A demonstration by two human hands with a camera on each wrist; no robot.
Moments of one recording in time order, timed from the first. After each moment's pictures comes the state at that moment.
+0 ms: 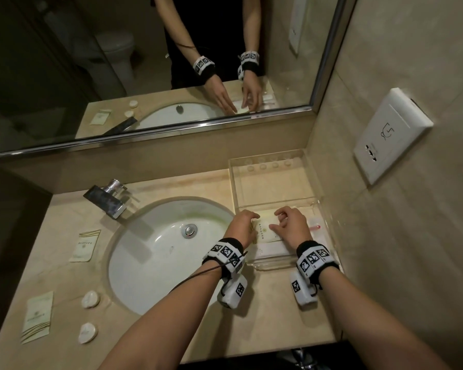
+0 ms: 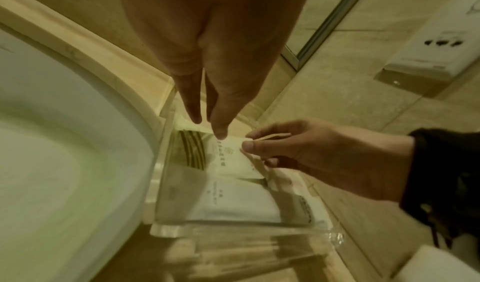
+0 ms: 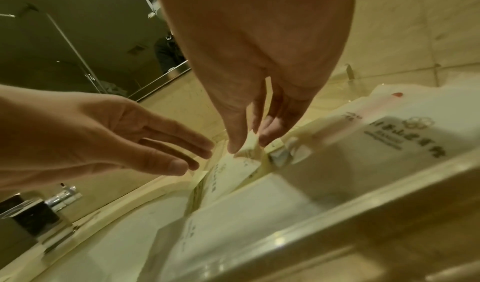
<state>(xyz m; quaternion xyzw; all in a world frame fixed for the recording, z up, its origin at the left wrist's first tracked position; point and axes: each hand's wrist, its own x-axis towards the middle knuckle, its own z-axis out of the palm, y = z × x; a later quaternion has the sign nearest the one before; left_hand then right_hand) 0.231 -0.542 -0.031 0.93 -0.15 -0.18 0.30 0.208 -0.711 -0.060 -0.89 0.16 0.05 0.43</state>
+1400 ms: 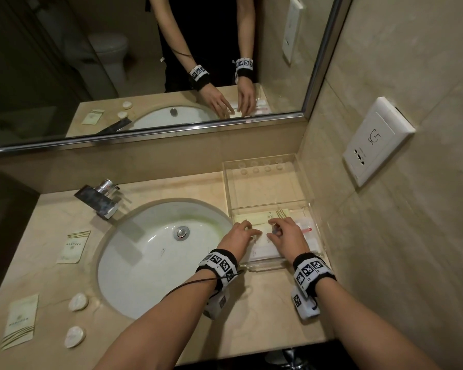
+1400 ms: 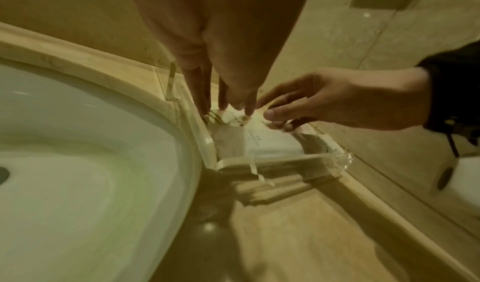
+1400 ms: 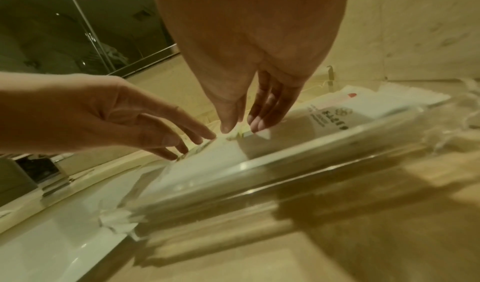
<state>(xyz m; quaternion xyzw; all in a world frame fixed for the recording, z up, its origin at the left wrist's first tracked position) 0.213 -0.538 -0.056 0.93 -0.29 -0.14 0.19 0.176 -0.716 -0.057 -0.92 0.10 0.04 0.37</state>
